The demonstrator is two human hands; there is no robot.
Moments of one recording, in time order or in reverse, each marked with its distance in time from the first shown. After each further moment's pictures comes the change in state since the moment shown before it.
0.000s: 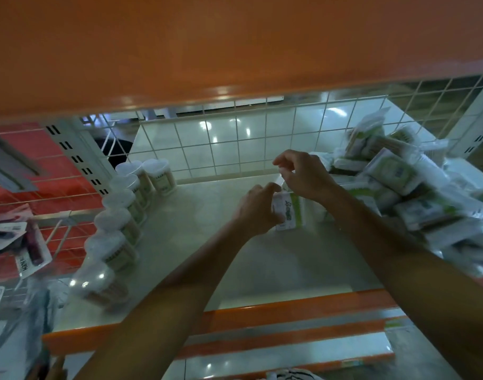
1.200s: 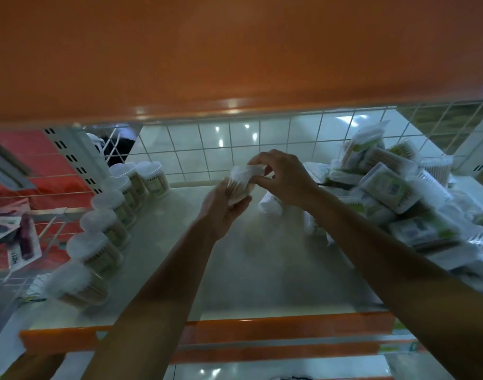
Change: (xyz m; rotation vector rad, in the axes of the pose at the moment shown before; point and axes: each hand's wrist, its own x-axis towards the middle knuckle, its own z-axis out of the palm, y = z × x) left_hand 0.013 -0.029 -0.011 -1.589 0.247 -0.485; right_hand 0.021 0.005 0.003 0.042 -0.028 -0.327
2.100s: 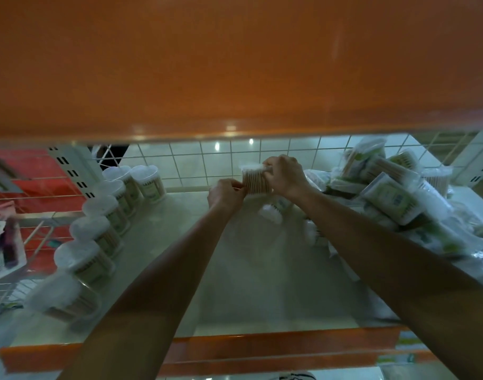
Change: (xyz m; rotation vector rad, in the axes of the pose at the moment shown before) left_hand 0.053 0.002 0.012 1.144 0.244 0.342; right_hand 0.036 0.029 0.021 -0.223 -0.052 0.346
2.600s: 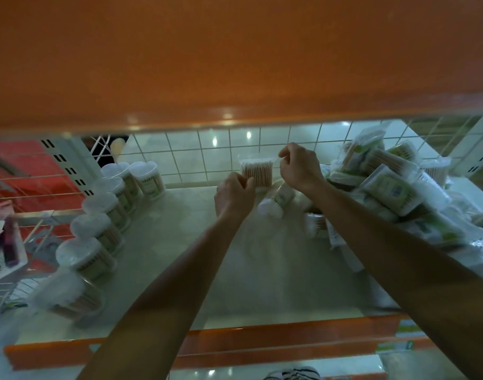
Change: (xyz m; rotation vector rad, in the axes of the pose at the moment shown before) left_hand -0.025 0.011 0.012 0.039 0.109 0.065; right_hand -0.013 0.010 -0.016 0.118 0.141 0.154
